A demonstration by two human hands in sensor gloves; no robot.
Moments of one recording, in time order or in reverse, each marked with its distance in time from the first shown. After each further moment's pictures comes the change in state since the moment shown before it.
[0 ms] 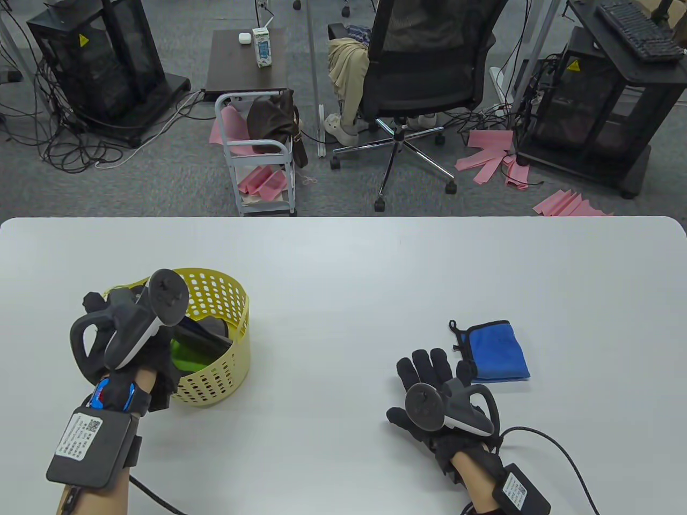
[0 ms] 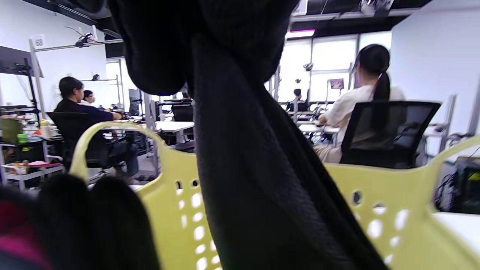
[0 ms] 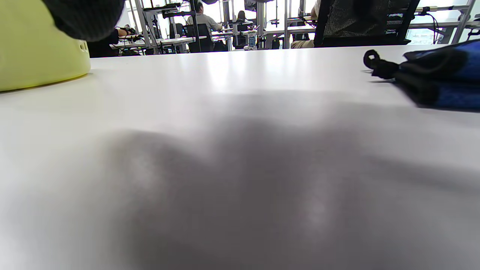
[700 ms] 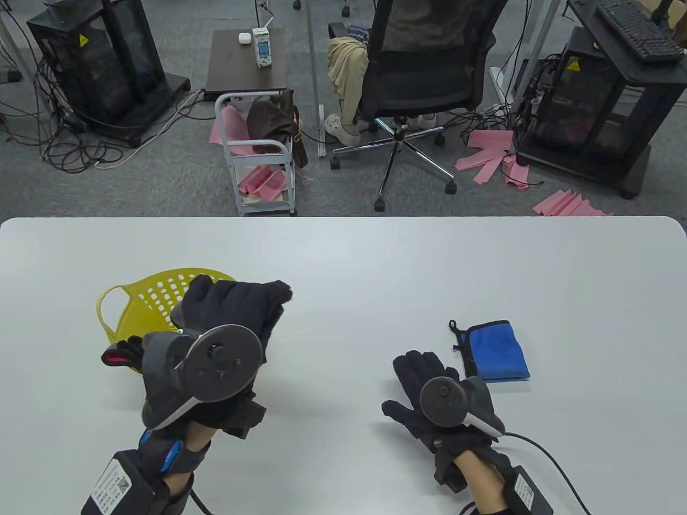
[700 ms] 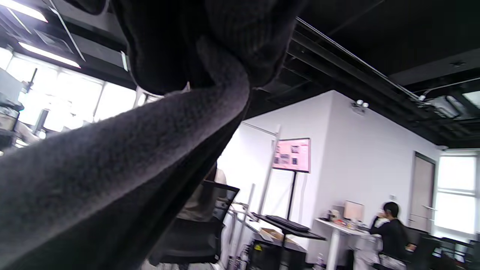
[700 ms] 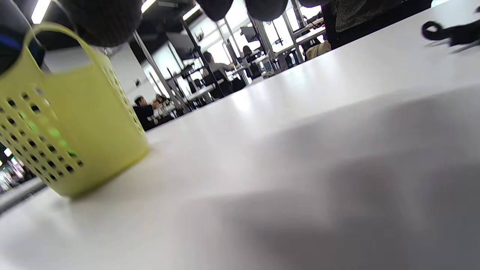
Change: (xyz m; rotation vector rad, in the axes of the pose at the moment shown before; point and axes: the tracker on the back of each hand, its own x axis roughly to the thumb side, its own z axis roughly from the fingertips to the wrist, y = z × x) left_hand 0.110 0.080 0.092 0.203 -0.552 0.386; right_hand -0.005 -0.017 0.009 -0.185 -0.117 -0.466
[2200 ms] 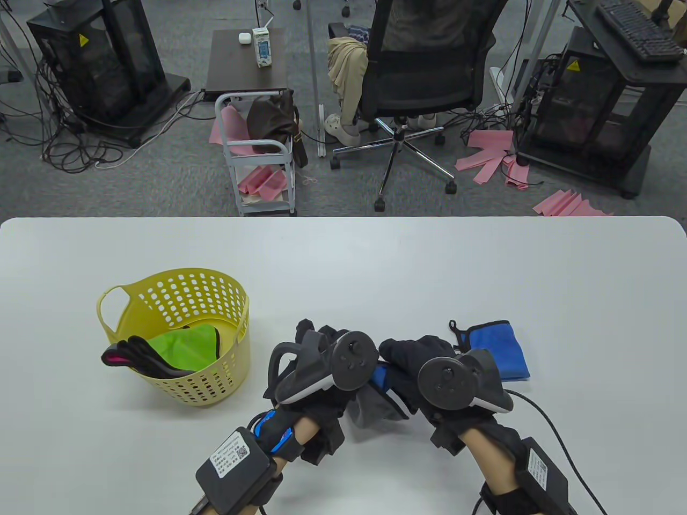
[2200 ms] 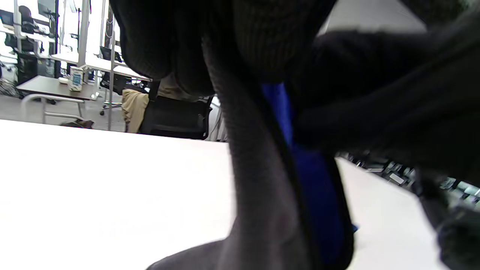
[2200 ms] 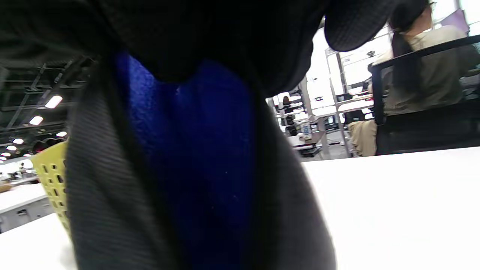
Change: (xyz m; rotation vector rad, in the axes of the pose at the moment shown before) left_hand 0.036 -0.143 -0.016 -0.439 -0.003 0.035; right_hand 0.065 -0.071 -0.017 -0.116 -0.138 0.287
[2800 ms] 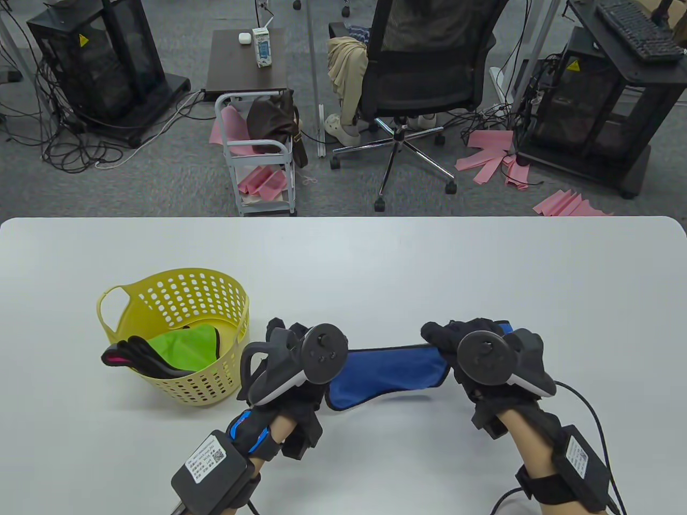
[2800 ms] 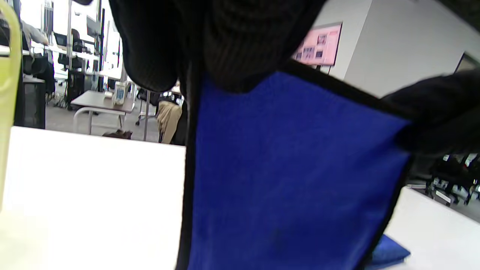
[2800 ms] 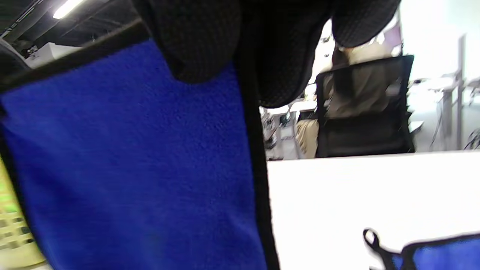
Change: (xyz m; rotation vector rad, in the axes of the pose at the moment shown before) left_hand -0.031 0.009 0.009 -0.015 0.133 -0.068; right_hand -0.048 -0.046 0.008 0.072 0.112 0.025
